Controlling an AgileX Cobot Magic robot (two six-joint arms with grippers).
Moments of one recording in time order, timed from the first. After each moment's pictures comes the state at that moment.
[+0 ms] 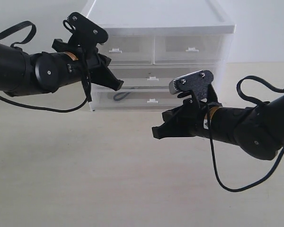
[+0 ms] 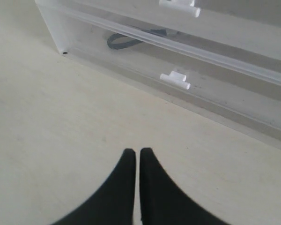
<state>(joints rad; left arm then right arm) -0.43 1.91 -1.09 -0.37 -0.34 0.69 0.50 1.84 -0.72 -0.27 -0.52 0.28</state>
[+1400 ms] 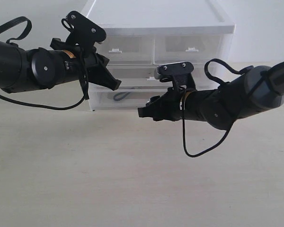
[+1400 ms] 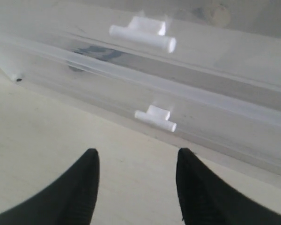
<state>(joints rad) -0.42 1.90 -1.10 -0.38 -0.29 0.70 0.50 2.04 -1.04 -0.26 -0.32 0.39</state>
